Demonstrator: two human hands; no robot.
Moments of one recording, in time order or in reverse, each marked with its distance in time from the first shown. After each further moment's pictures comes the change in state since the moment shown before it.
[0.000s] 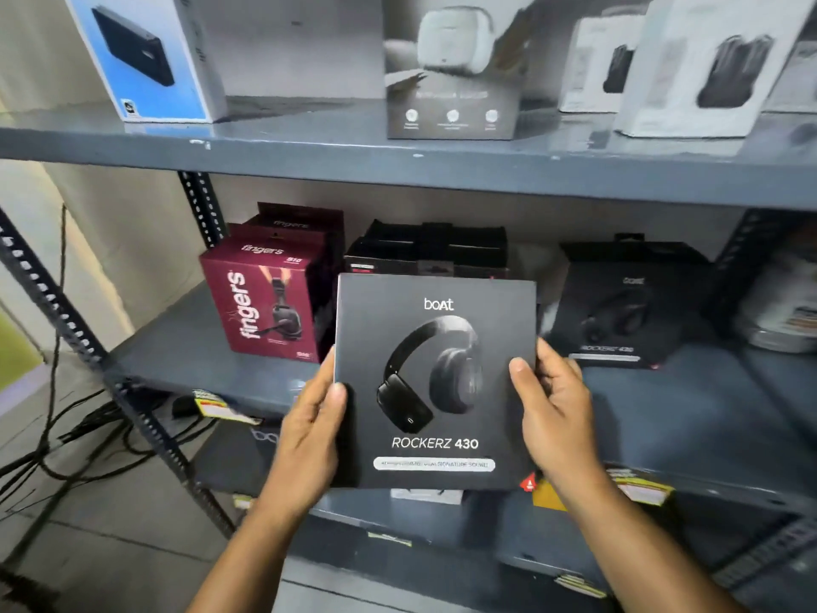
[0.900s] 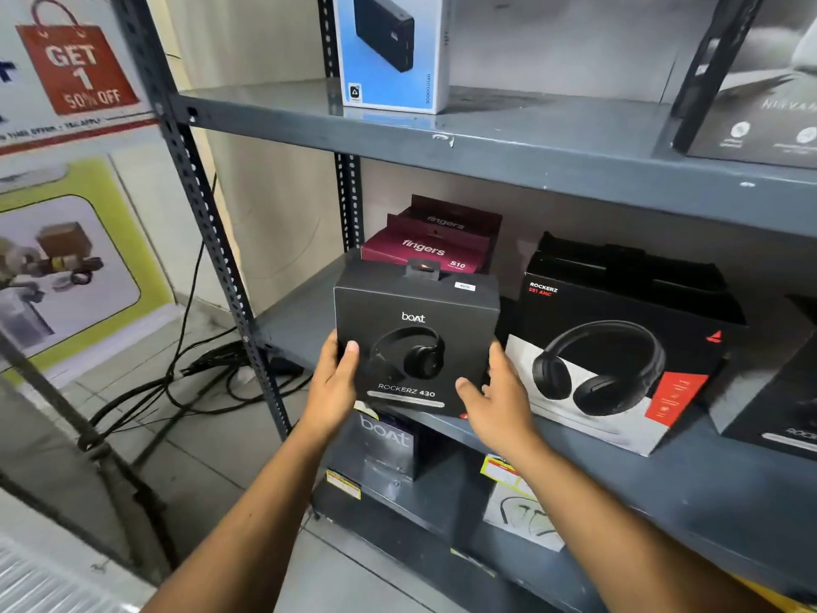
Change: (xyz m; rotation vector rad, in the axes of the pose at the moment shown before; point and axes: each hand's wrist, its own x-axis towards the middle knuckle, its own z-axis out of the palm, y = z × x) left_hand 0.070 -0.070 -0.169 0.090 0.354 -0.229; right_hand 0.014 -0.002 0.238 -0.137 -0.506 0.147
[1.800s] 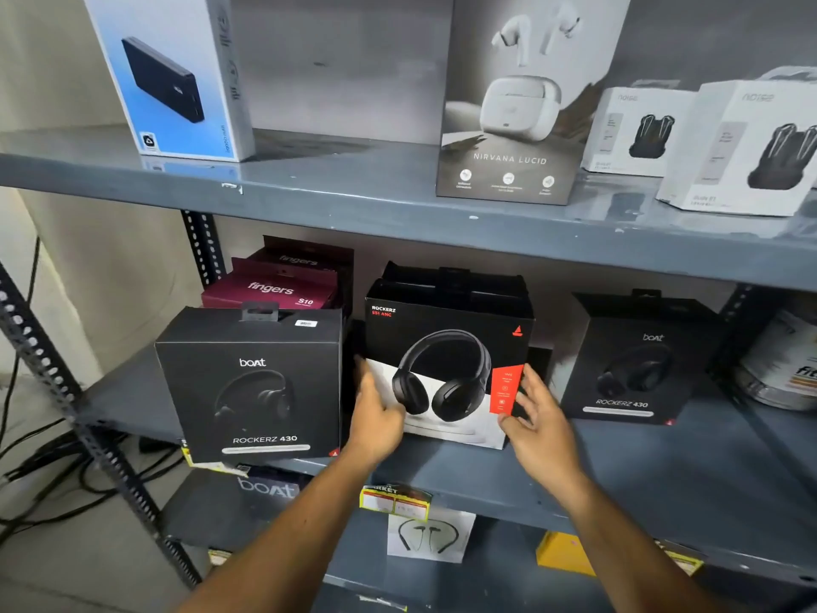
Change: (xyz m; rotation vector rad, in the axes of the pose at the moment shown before) left_hand -0.019 0.006 0.210 0.101 -0.315 -0.070; right_hand -0.045 0.083 -0.190 0.136 0.344 0.081
